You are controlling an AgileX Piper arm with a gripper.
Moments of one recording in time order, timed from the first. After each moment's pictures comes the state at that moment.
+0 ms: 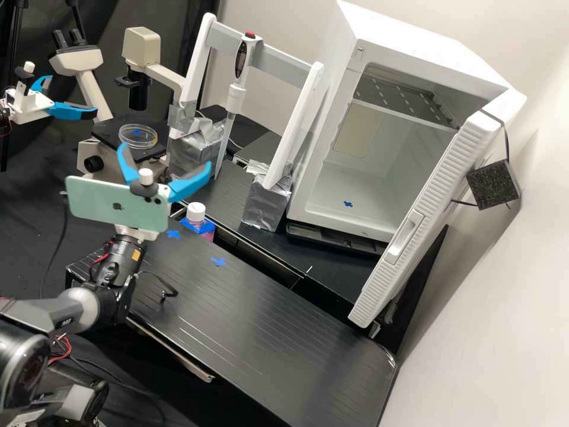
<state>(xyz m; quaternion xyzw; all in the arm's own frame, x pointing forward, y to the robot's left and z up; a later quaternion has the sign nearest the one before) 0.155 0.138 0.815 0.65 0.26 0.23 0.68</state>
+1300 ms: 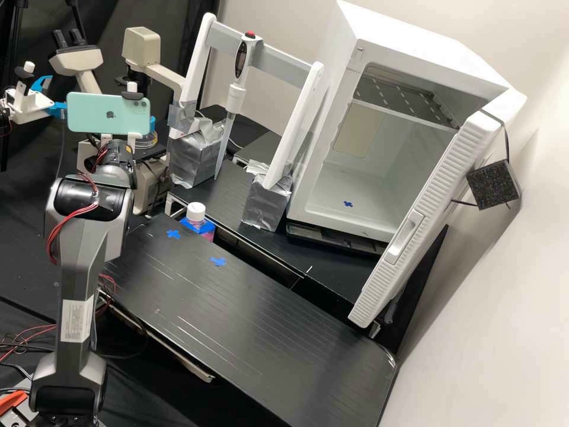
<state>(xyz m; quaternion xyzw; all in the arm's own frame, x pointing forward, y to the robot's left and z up) 0.331 0.276 0.687 0.64 0.40 0.00 0.66</state>
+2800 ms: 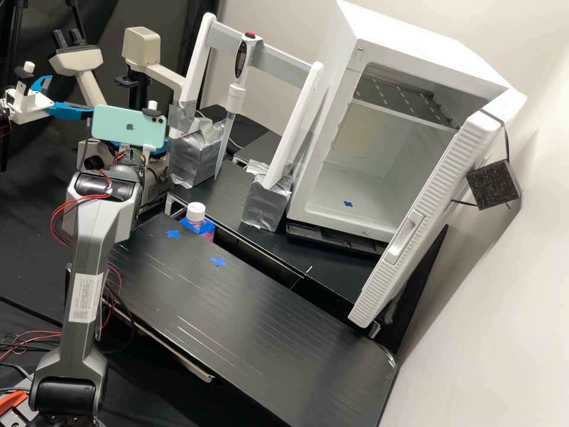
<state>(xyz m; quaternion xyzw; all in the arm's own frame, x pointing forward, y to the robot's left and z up) 0.393 0.253 0.633 0.67 0.33 -0.07 0.66</state>
